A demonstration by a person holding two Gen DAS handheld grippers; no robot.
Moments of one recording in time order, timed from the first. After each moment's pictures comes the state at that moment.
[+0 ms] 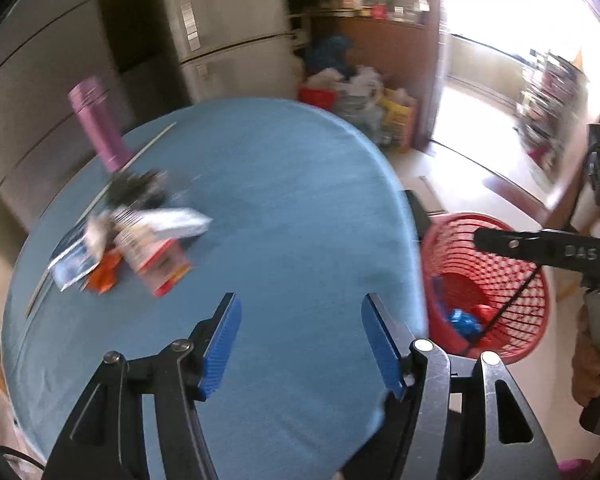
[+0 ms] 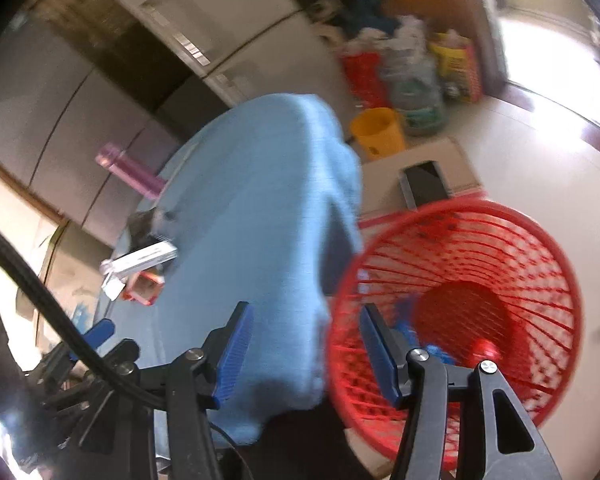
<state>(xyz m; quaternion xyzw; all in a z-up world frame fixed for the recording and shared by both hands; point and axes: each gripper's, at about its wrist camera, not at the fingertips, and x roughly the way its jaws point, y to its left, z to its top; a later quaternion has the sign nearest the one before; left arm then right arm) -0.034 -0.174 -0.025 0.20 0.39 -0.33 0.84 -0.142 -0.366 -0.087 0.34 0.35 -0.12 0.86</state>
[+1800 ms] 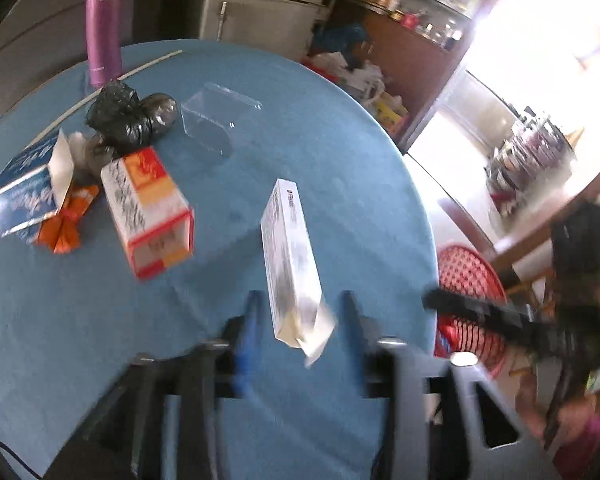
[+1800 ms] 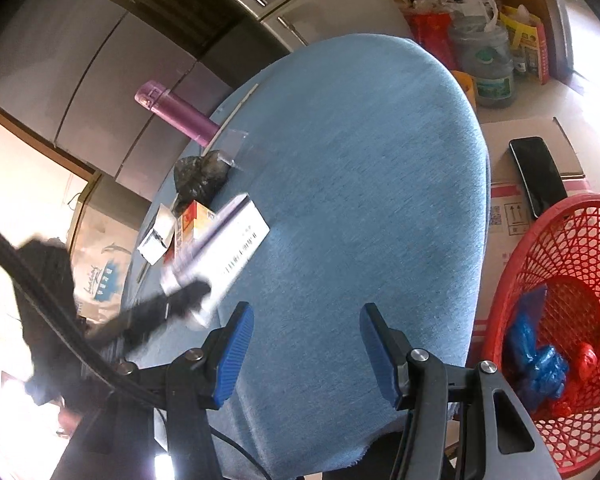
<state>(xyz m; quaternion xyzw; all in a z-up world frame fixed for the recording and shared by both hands) 0.050 -0.128 -0.054 0.07 0.49 -0.40 0.77 -0.054 -0.307 -0.108 0.36 0.40 -0.04 0.84</state>
